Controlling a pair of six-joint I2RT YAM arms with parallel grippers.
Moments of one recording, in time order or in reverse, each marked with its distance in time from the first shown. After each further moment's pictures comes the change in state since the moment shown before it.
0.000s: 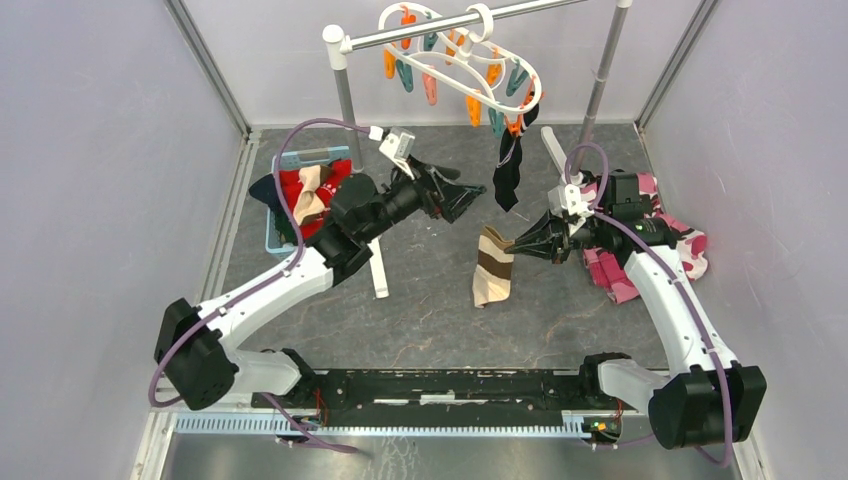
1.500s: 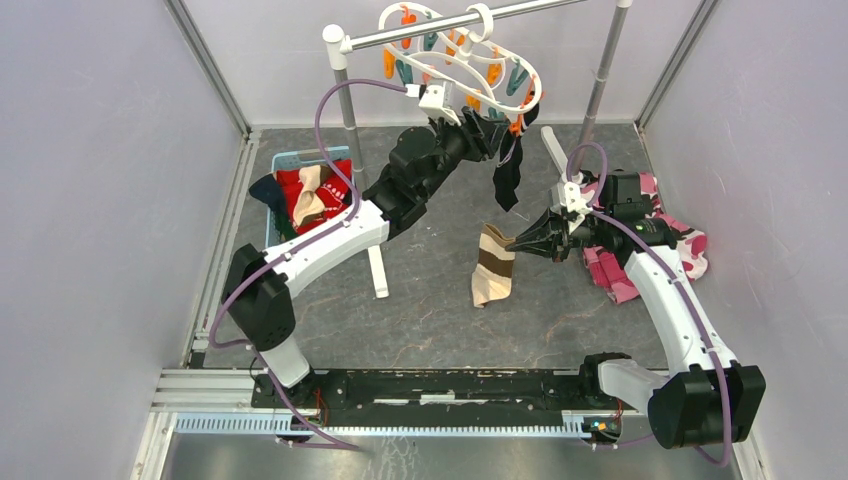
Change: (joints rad) left arm -0.056 0.418 0.478 -0.036 -0.383 0.053; right arm -0.010 0.000 -0.010 0.042 0.026 0.047
